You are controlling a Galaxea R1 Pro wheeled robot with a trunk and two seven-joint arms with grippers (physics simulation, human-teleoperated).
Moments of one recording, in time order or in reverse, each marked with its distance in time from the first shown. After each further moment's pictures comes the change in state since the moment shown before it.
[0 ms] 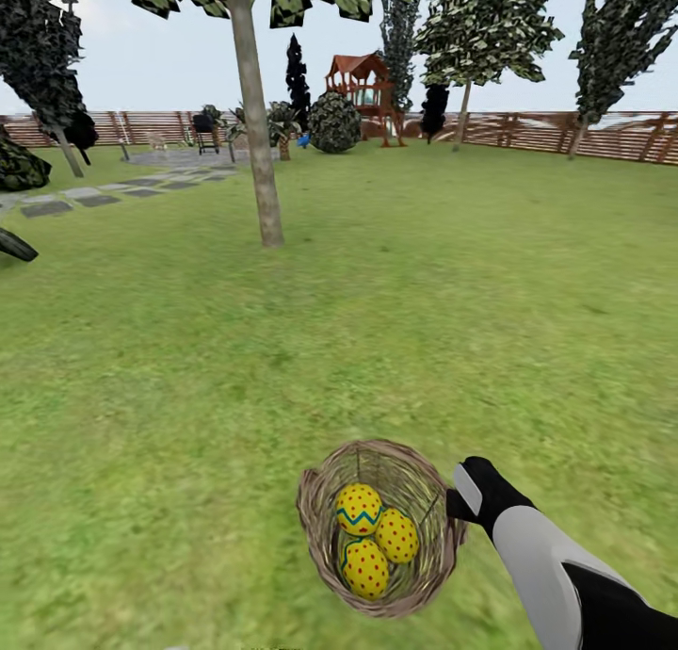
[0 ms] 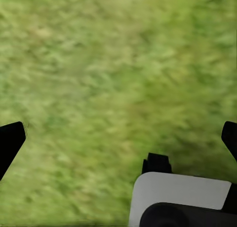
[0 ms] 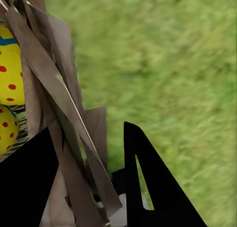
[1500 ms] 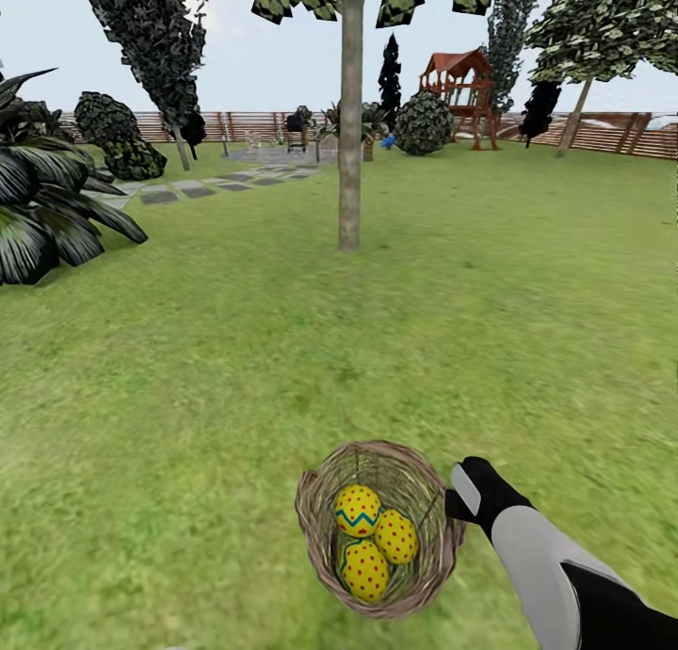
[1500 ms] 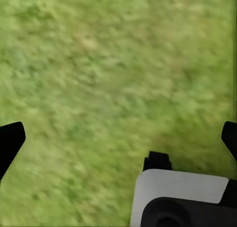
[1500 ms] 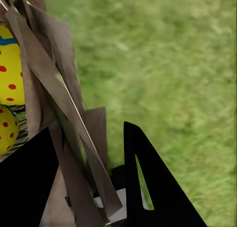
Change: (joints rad) left arm -0.001 0.005 -0.002 0.000 -0.001 0.000 -0.004; right arm 0.000 0.005 0.003 0.000 0.006 0.002 0.000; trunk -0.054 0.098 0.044
